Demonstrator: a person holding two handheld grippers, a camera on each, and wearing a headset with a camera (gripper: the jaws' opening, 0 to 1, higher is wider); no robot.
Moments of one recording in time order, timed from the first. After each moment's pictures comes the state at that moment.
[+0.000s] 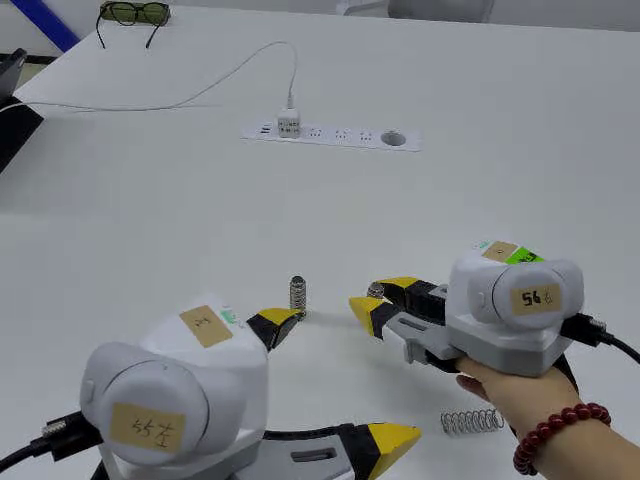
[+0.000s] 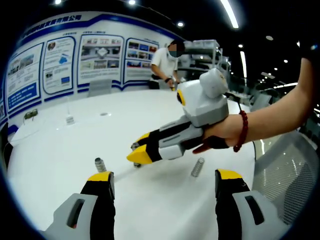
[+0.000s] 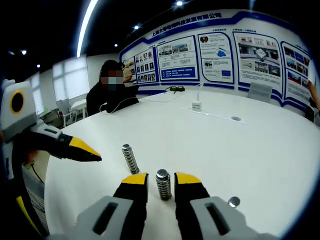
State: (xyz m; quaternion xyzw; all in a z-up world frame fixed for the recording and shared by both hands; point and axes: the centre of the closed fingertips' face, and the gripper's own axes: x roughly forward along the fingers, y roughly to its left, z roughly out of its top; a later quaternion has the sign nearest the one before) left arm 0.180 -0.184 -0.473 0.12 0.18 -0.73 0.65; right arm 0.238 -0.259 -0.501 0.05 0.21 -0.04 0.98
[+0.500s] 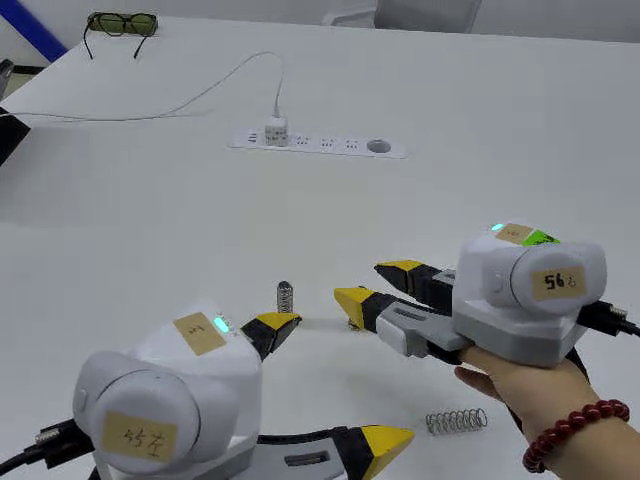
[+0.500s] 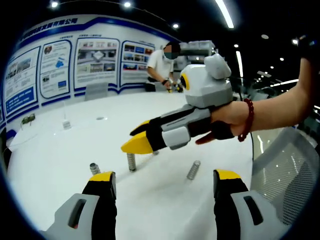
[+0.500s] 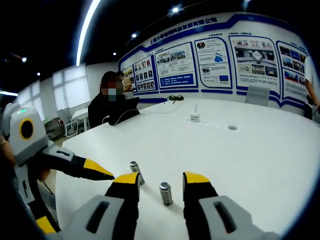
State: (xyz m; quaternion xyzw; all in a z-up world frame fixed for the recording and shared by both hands) left arm 0.170 -0.188 -0.468 0.12 0.16 -0.74 0.64; right arm 0.225 -0.262 -0.459 0.07 0.17 -0.04 0.98
